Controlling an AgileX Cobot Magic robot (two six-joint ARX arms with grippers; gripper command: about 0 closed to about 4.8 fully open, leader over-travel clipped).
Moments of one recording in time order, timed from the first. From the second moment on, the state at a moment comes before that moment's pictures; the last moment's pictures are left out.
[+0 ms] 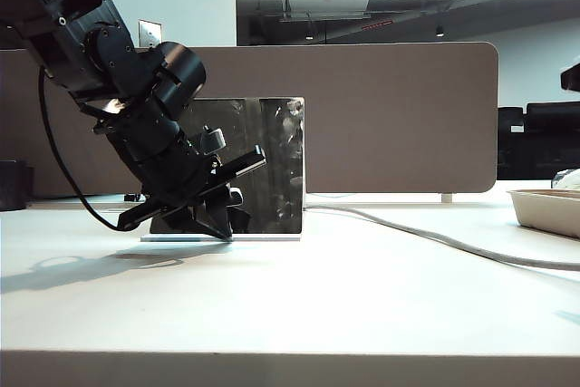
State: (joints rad) left arm -0.42 1.94 1.12 0.10 0.07 -0.53; right arm 0.59 0.00 0.00 -0.02 0.05 -0.03
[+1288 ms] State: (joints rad) left arm -0.34 0.87 1.04 -0.54 -0.22 -0.22; right arm 0.59 0.00 0.00 -0.02 0.05 -0.03
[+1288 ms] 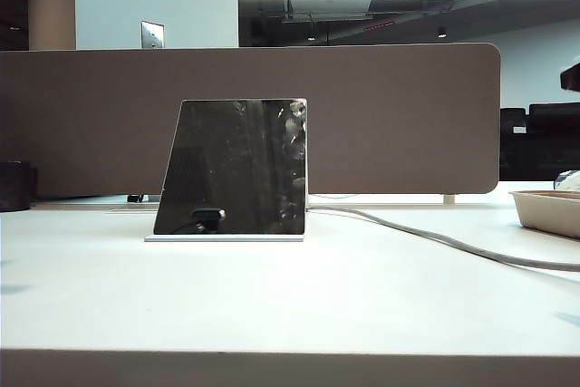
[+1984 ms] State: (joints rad) left arm -0.11 0.11 0.36 -0.23 -0.20 -0.18; right arm 0.59 0.00 0.00 -0.02 0.05 -0.03
